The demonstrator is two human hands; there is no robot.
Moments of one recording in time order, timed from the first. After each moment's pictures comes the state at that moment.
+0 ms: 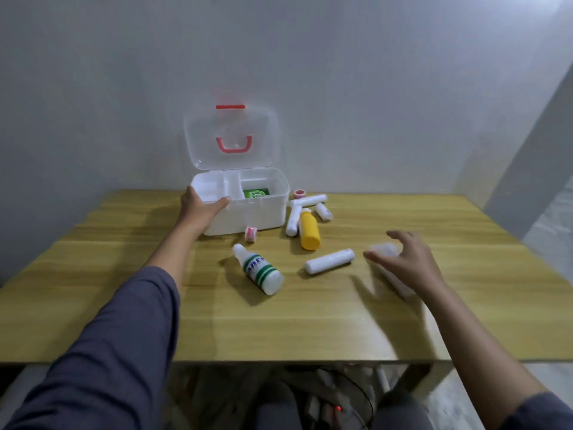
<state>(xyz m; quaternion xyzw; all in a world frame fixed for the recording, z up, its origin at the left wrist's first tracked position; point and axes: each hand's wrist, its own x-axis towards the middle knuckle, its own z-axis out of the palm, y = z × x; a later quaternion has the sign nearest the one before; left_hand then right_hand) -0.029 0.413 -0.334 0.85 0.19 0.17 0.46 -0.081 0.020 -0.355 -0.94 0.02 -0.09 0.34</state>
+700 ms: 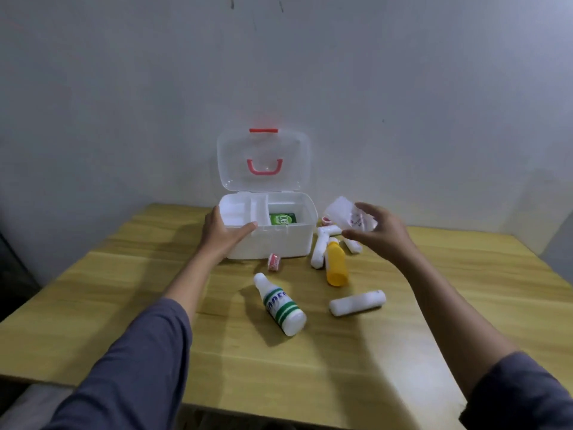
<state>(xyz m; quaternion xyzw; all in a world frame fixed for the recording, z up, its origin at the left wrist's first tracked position) -0.143 0.254 -0.345 0.87 0.00 0.07 0.50 -0.232 -0.034 -0.298 -0.92 0.05 -0.17 0.36</state>
